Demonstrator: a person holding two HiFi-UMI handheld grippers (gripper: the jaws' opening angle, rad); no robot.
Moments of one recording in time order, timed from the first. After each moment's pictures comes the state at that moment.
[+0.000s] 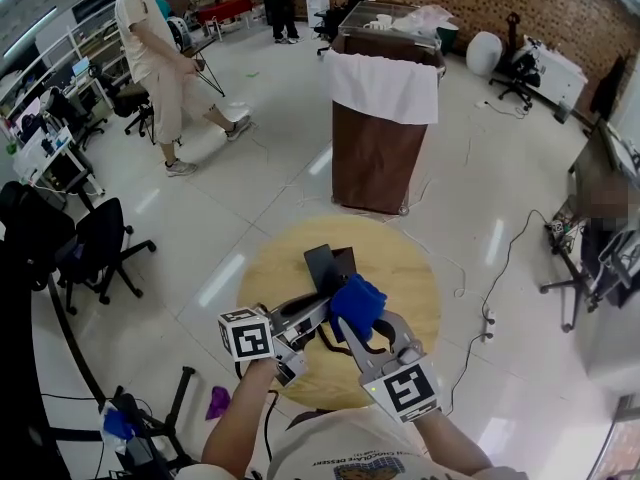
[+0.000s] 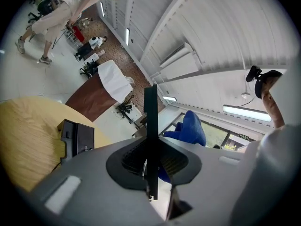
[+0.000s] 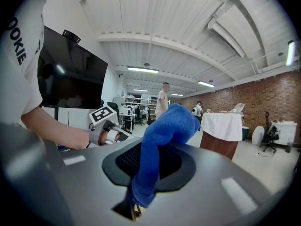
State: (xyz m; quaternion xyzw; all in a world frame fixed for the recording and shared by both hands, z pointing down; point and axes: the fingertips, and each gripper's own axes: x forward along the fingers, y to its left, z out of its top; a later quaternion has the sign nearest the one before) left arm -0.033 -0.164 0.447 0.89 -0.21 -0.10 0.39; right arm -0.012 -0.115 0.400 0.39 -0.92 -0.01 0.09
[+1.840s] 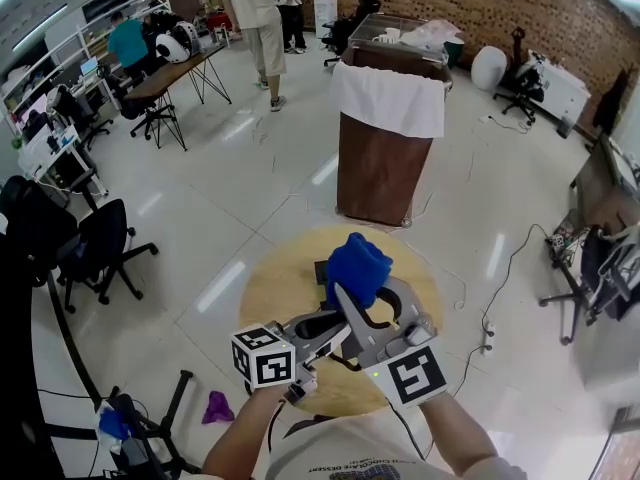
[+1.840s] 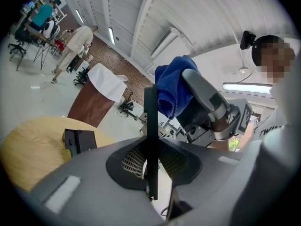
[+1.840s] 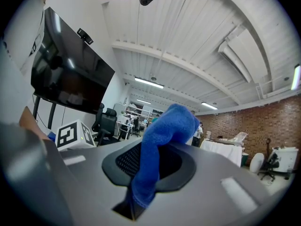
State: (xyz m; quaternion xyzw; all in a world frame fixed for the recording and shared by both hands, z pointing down) left arm -0.014 -0.130 0.438 0.92 -0.23 -0.02 0.32; right arm -0.031 -0.143 0.304 0.38 -0.91 -0.13 0.04
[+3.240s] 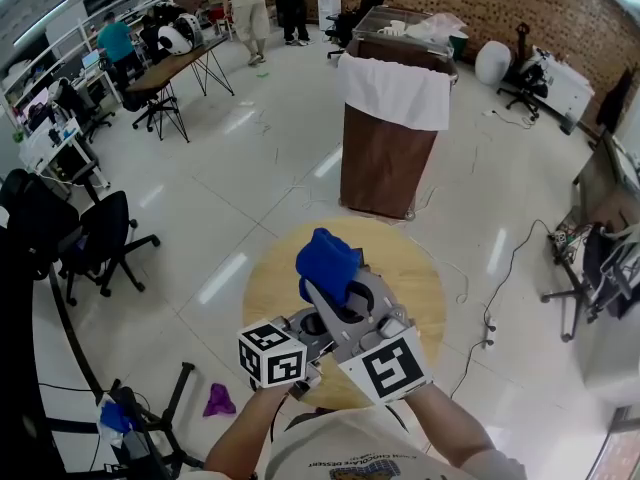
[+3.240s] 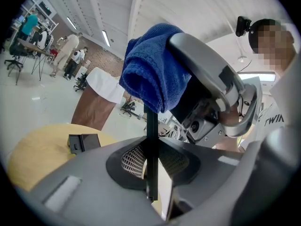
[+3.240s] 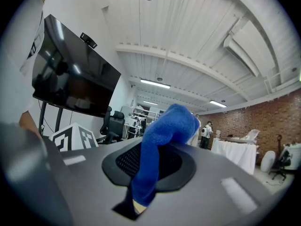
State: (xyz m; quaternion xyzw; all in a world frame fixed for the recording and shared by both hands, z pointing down) left arm -0.011 -0.125 0.440 0.93 -0.25 0.02 0.28; right arm -0.078 -0.137 0.310 0.34 -0.93 -0.12 0.04
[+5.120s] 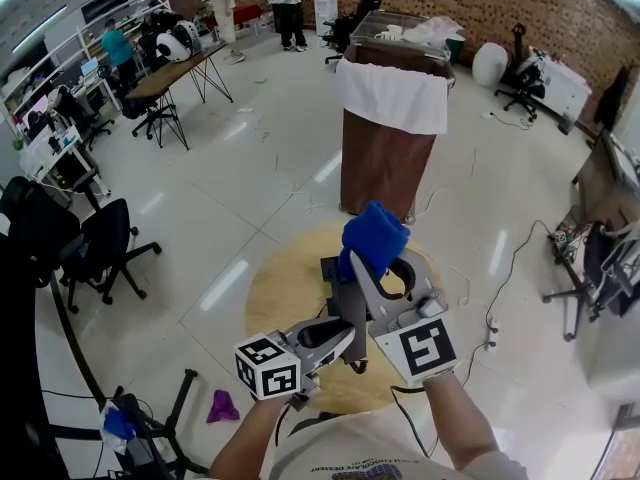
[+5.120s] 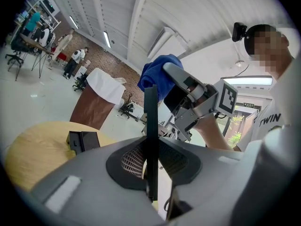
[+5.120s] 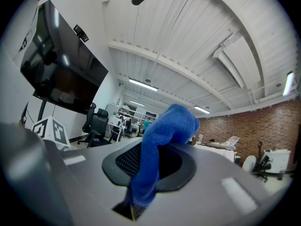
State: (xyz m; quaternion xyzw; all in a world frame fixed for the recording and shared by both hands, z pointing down) left arm -0.020 -0.112 0.441 0.93 -0.24 -0.01 0.28; right arm -0.018 -0.176 0.288 0.43 -0.89 -0.14 0.02
